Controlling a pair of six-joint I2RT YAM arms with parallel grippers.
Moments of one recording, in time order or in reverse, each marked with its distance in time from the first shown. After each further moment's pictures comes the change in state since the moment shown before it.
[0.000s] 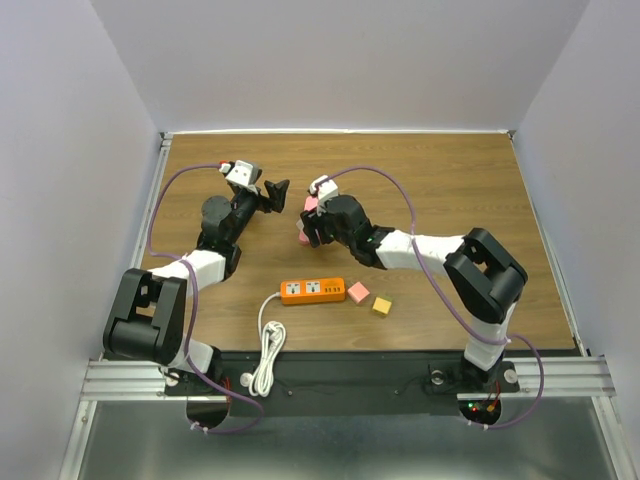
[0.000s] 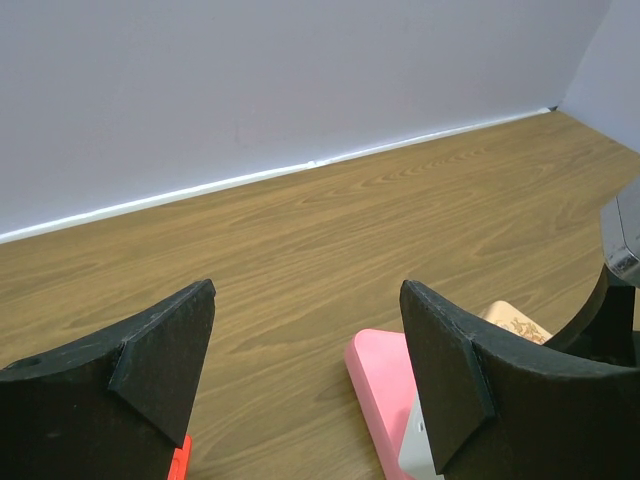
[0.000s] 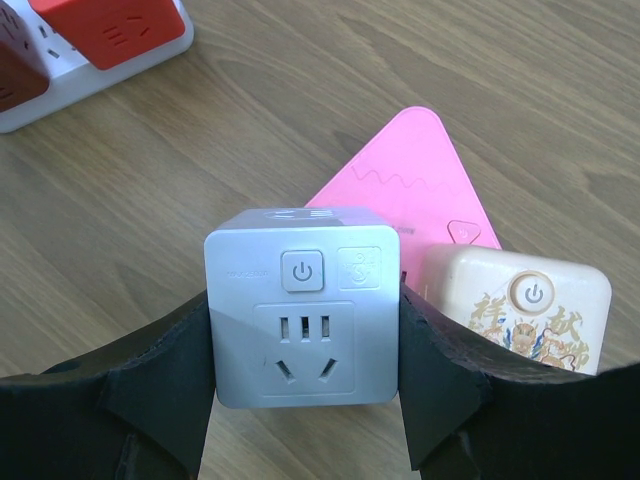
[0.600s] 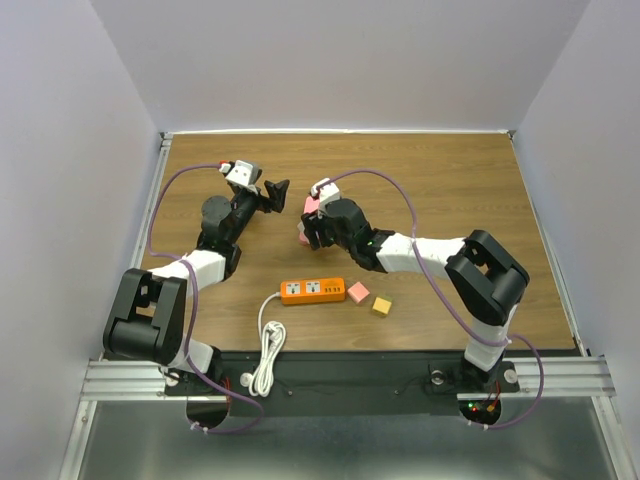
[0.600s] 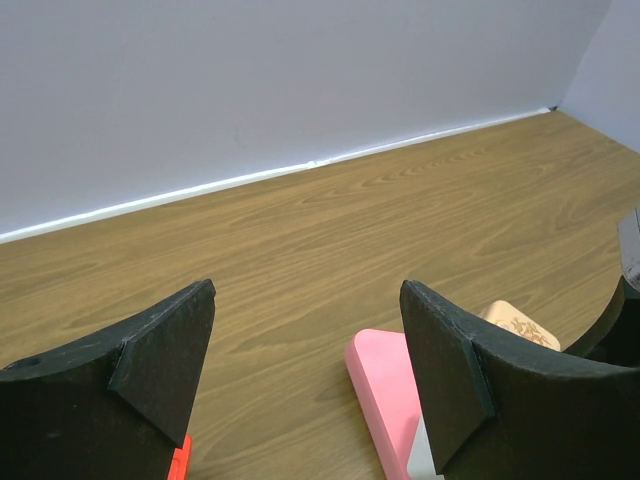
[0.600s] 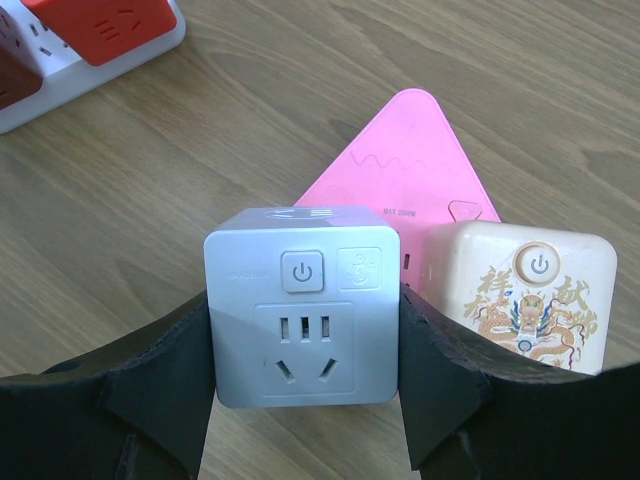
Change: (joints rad) left arm 0.000 0.000 0.000 0.000 0.000 0.000; right arm 0.013 -0.018 -0.030 -0.002 0.046 0.026
